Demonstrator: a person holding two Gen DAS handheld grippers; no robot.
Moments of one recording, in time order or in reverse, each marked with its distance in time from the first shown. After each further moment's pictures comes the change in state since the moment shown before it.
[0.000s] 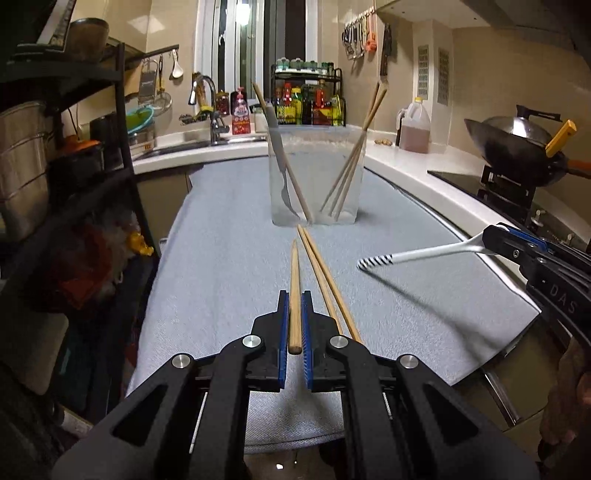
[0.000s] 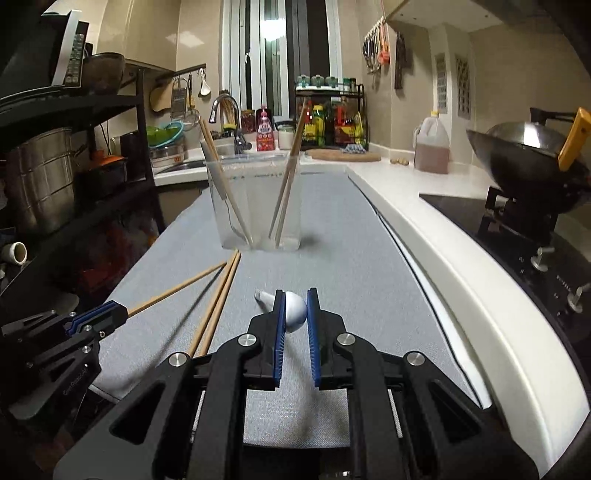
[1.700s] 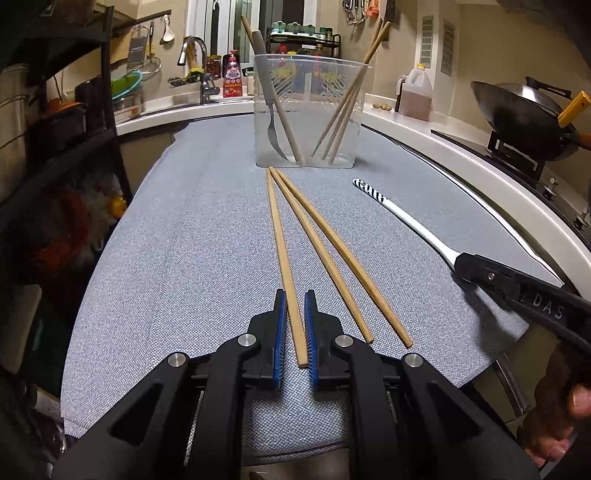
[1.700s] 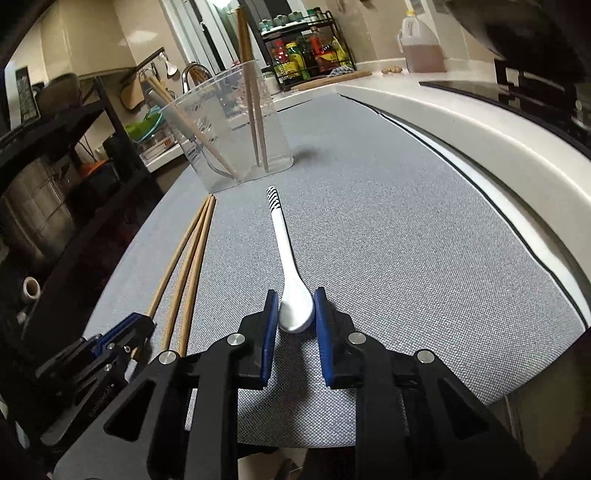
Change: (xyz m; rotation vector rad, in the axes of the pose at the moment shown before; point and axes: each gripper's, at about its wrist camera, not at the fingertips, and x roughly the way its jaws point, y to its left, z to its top) left arm 0.060 -0.008 -0.041 -0.021 0.128 -0.036; right arm 0.077 -0.021 -0.063 0.253 0.228 0.120
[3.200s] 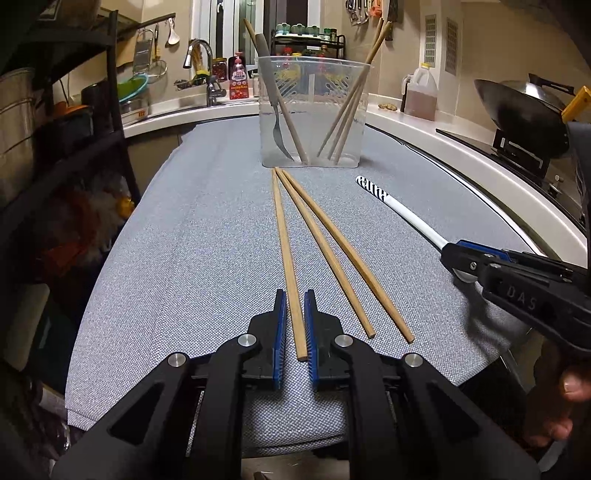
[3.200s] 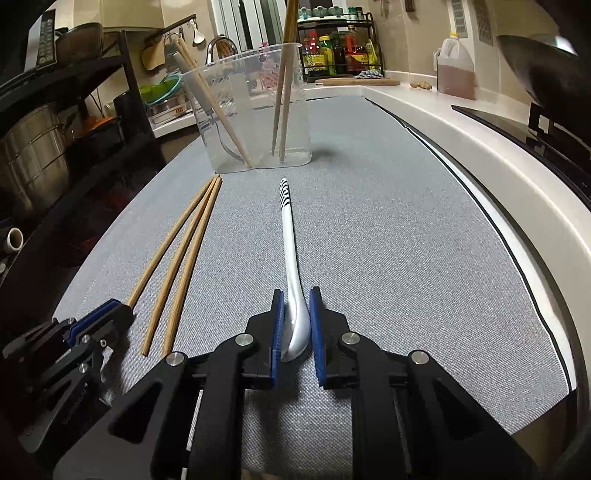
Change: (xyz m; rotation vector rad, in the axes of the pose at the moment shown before) left arm -0.002 -0.003 -0.002 0.001 -0.006 0.032; right arm 0.012 0.014 0.012 -0.181 0.043 -0.042
